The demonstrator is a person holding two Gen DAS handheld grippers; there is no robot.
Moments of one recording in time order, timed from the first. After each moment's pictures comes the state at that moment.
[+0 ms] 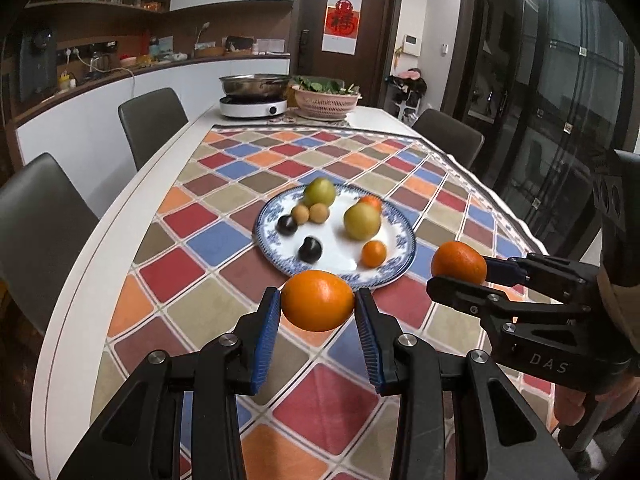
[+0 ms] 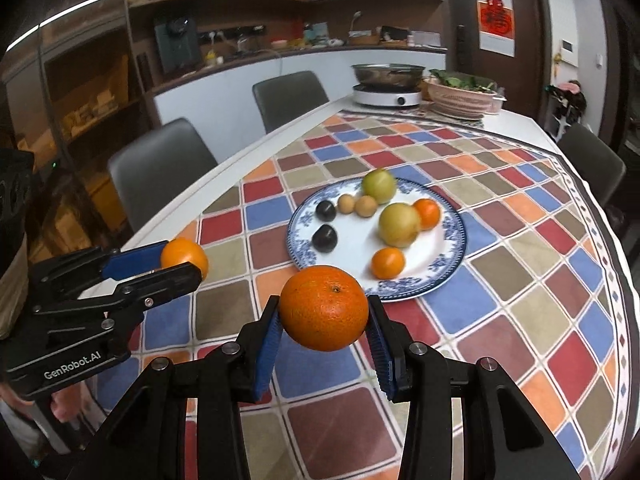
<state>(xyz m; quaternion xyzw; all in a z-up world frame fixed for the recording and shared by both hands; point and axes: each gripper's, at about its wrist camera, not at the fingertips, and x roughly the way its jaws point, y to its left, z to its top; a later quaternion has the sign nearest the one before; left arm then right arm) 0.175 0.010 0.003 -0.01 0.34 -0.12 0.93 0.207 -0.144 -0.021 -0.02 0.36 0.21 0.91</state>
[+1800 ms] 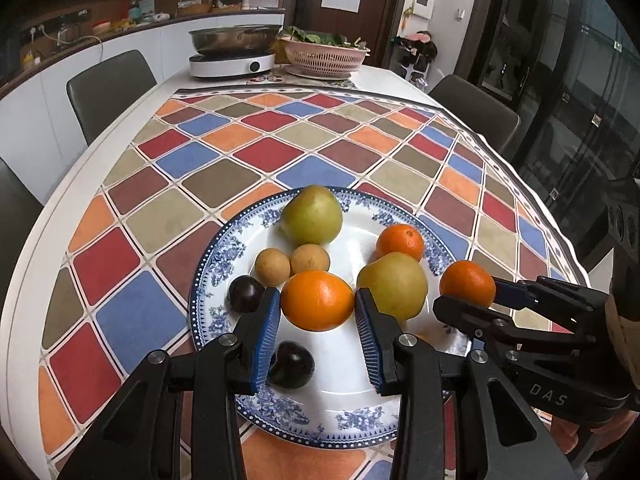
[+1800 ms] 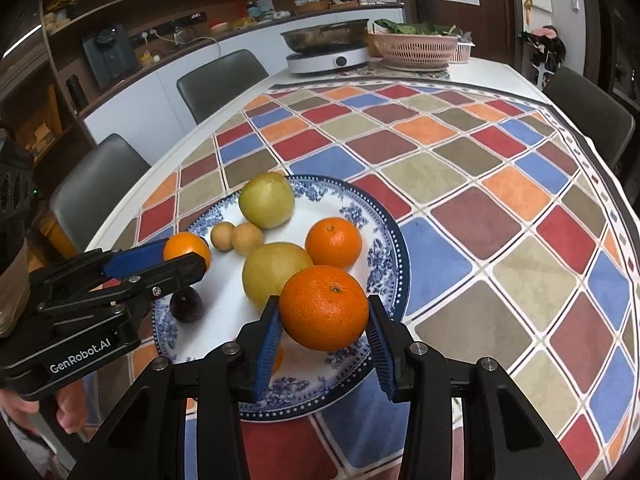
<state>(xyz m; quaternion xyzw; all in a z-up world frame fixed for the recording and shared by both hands) 0.349 -0.038 -0.054 -0.01 0.42 -0.13 0.90 0.358 -0.195 -0.074 0.03 0.43 0.16 0.89</state>
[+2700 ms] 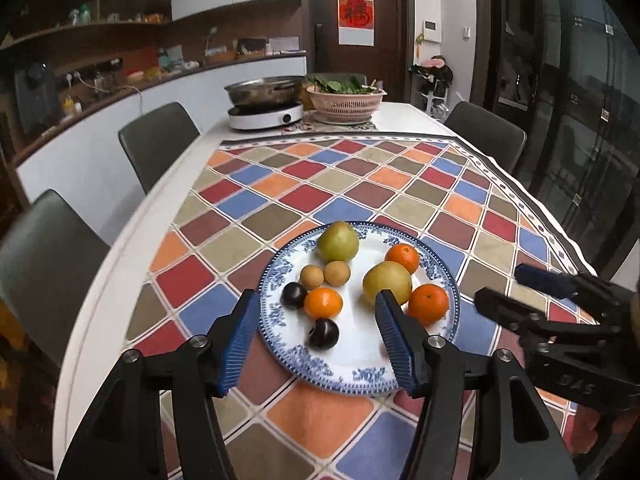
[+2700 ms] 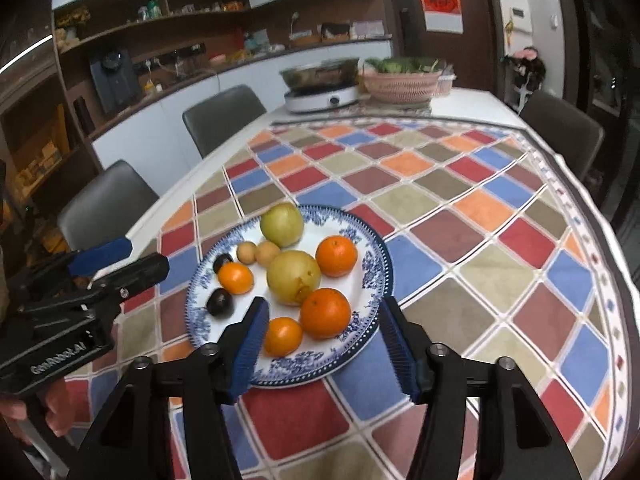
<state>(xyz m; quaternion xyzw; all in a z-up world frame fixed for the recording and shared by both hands) 0.272 -0.035 0.011 0.04 0.35 -0.06 0.93 0.301 -0.204 -0.029 0.04 0.37 0.14 0.92</state>
